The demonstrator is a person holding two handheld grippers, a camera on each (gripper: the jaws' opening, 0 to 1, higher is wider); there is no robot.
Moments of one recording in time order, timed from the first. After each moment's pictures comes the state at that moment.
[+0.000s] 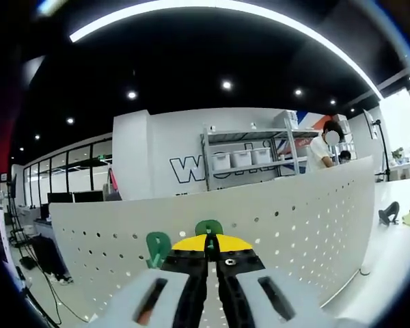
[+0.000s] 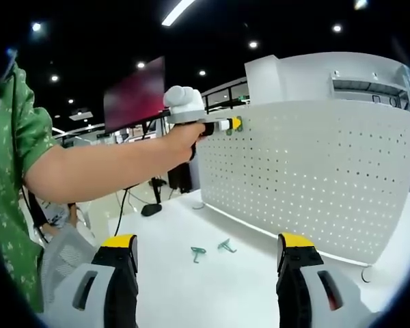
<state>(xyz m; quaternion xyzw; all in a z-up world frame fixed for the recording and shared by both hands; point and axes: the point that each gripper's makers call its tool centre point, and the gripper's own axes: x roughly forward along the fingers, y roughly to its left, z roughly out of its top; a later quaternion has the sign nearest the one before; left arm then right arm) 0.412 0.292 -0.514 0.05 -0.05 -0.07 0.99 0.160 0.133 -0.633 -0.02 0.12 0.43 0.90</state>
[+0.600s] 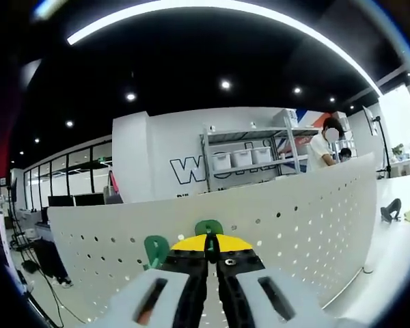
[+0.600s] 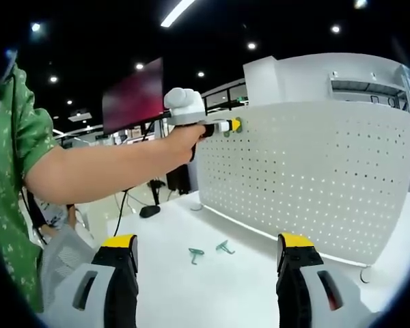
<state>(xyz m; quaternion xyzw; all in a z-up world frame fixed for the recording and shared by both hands) 0.418 0.290 -0.513 0.06 -0.06 -0.07 0.99 0.163 0.130 -0.633 -0.01 0.12 0.42 0.90</state>
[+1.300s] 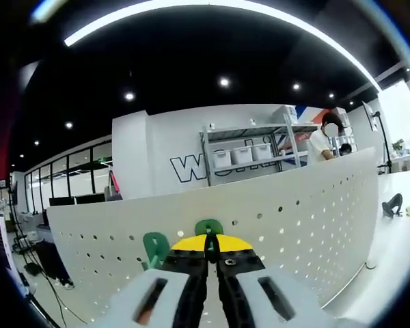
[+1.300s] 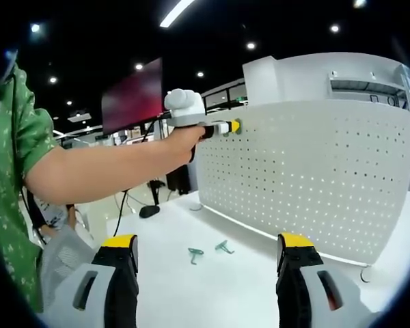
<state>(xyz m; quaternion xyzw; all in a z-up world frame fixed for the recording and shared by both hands) 0.420 0.290 -0.519 0.07 -0.05 -0.07 0.99 0.164 0.129 -0.633 -0.01 0.12 0.42 0.90</state>
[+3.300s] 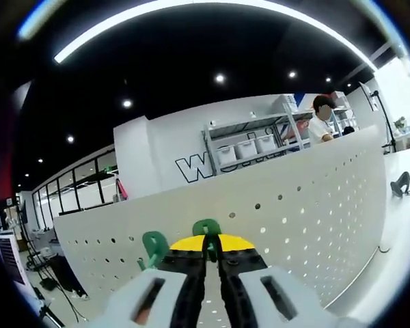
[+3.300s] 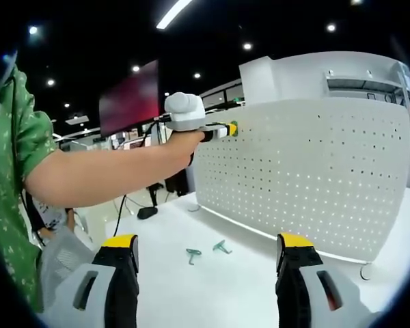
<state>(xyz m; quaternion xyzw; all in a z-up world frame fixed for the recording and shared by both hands) 0.421 0.289 -0.523 0.12 -0.05 -0.04 0.99 0.167 0.124 -0.634 0.00 0.11 0.41 0.90</state>
